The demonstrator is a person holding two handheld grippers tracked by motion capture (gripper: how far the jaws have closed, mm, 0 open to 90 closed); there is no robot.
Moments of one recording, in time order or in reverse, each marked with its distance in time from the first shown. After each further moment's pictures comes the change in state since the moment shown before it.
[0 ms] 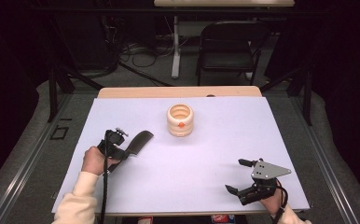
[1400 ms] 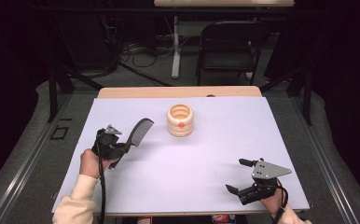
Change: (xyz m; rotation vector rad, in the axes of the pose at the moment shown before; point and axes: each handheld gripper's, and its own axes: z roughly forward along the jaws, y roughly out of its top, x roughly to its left) left arm -0.008 -0.015 -0.029 -0.298 -0.018 0.000; right arm -0.001 0.000 -0.001 -0.002 -0.008 0.003
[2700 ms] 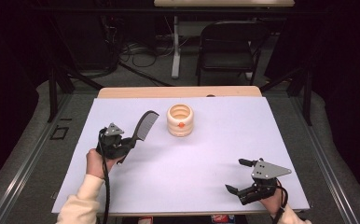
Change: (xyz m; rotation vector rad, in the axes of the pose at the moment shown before) left arm -0.013 0.005 -0.001 -0.177 -0.020 0.026; right arm 0.001 0.000 0.000 -0.002 0.004 0.000
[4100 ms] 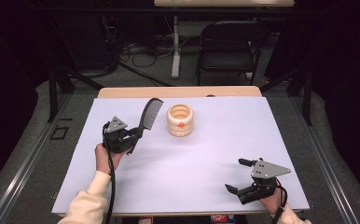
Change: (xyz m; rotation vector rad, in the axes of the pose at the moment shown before) left arm -0.007 0.018 0.008 -0.179 -0.013 -0.010; right arm -0.001 0.000 0.001 0.003 0.000 0.005
